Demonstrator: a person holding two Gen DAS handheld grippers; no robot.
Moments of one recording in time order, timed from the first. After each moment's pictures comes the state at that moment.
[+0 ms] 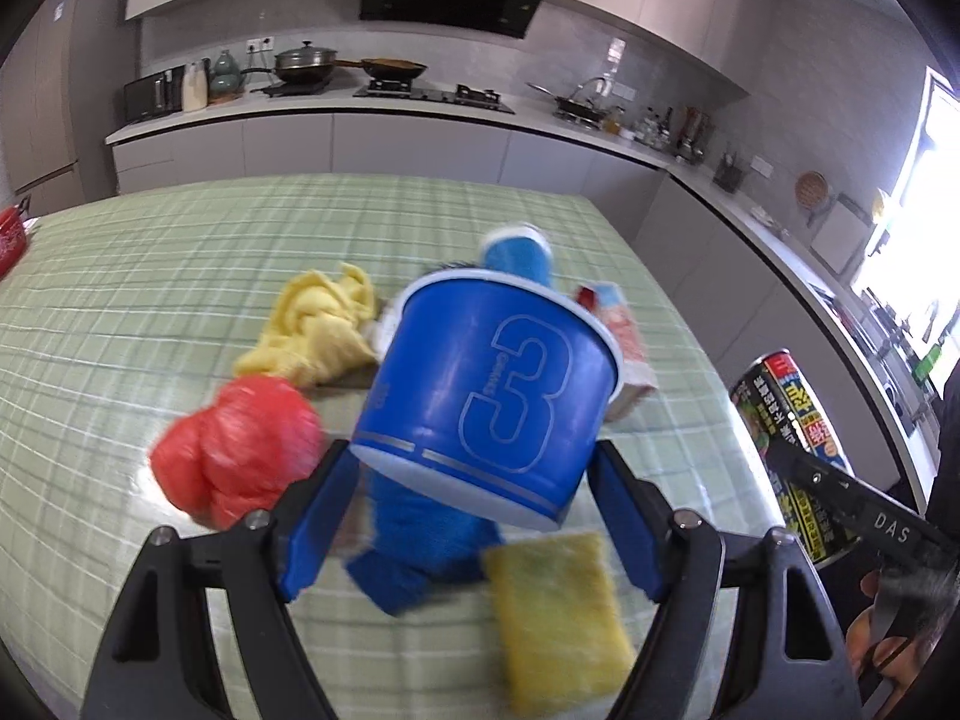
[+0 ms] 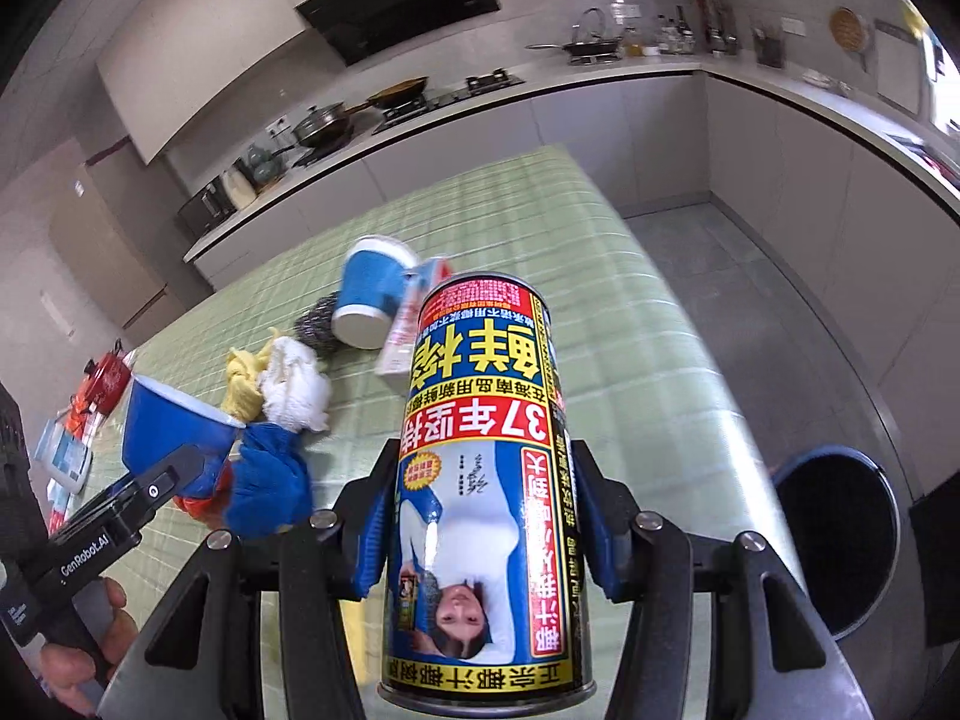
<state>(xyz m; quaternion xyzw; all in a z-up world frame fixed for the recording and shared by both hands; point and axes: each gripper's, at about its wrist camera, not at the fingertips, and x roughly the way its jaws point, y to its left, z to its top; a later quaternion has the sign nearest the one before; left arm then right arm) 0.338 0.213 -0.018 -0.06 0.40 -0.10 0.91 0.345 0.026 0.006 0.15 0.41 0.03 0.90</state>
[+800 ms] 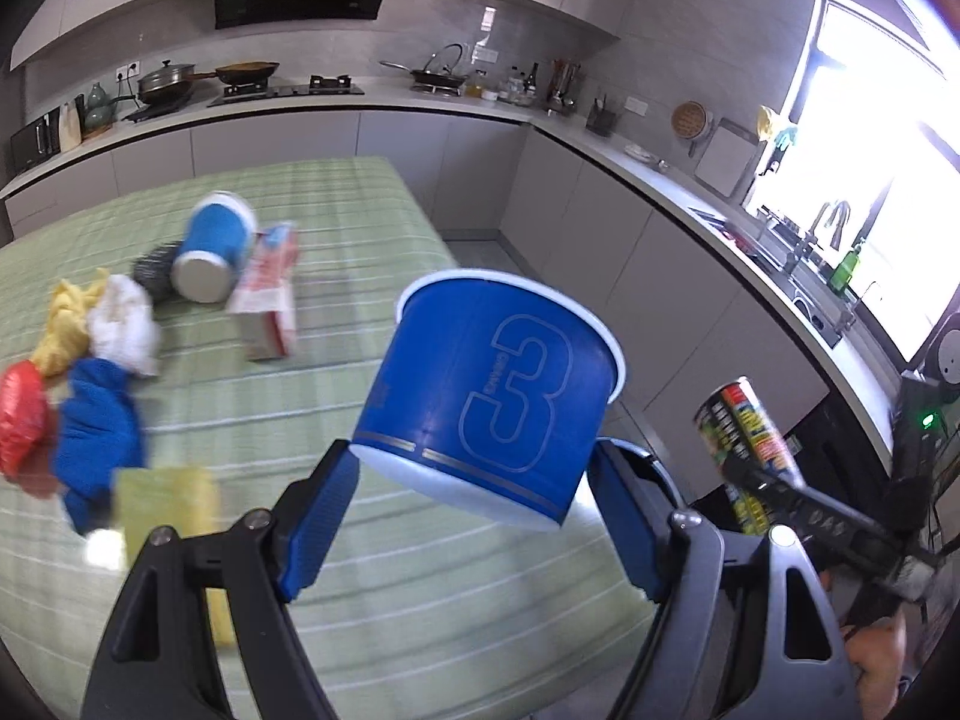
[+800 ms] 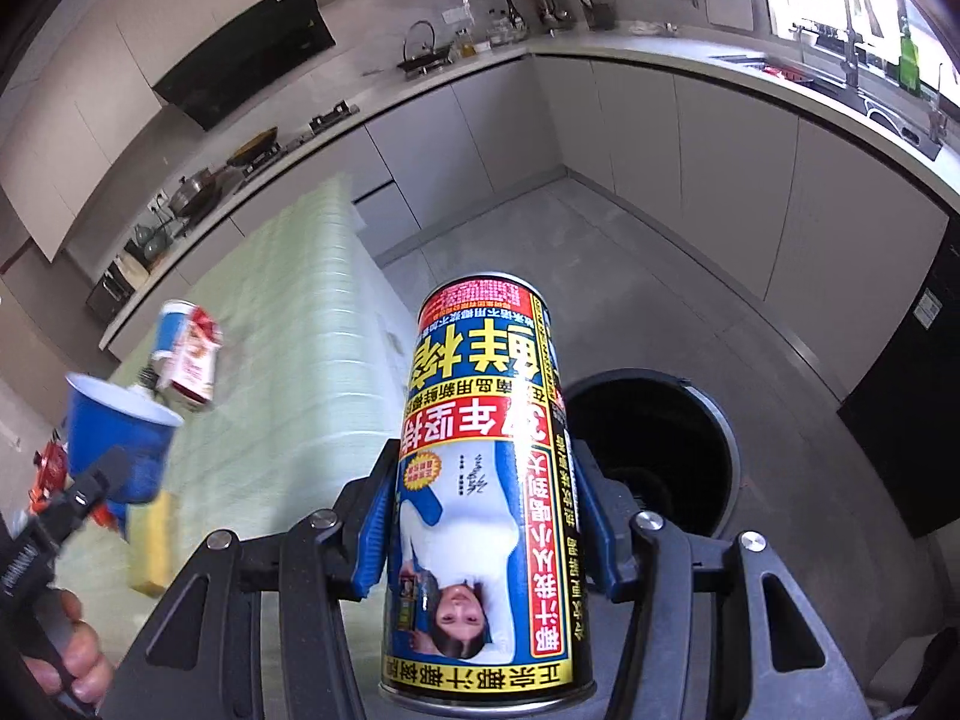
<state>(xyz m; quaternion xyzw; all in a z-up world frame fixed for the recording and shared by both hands) 0.291 0.021 -0.021 -0.03 0.40 -0.21 0.89 0.233 -0.188 -0.030 0.21 0.42 -0.09 0.88</state>
